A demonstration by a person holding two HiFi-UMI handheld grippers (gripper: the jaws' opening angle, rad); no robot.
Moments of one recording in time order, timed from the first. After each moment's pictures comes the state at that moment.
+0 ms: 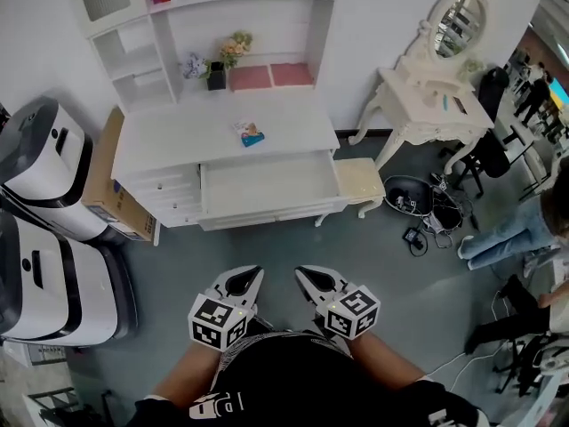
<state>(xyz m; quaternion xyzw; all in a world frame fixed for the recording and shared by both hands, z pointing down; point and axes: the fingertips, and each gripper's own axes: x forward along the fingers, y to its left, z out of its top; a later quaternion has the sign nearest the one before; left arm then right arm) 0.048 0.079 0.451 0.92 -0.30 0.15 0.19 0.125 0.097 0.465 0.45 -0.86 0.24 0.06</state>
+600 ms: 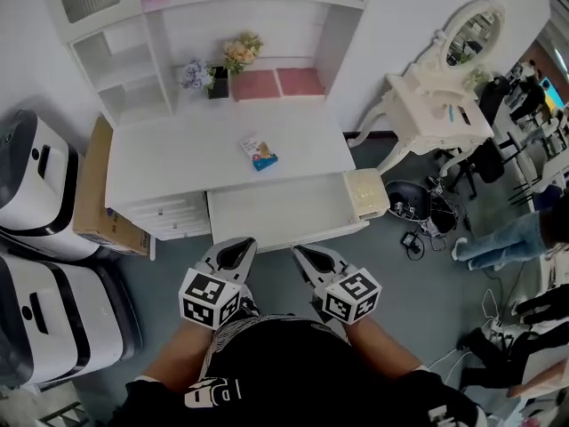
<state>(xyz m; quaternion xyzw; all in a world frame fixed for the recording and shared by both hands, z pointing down) -0.006 -0.138 0.419 0.94 -0.28 0.13 0.17 0.077 -0.102 0.432 0.48 -0.85 0.22 0.07</state>
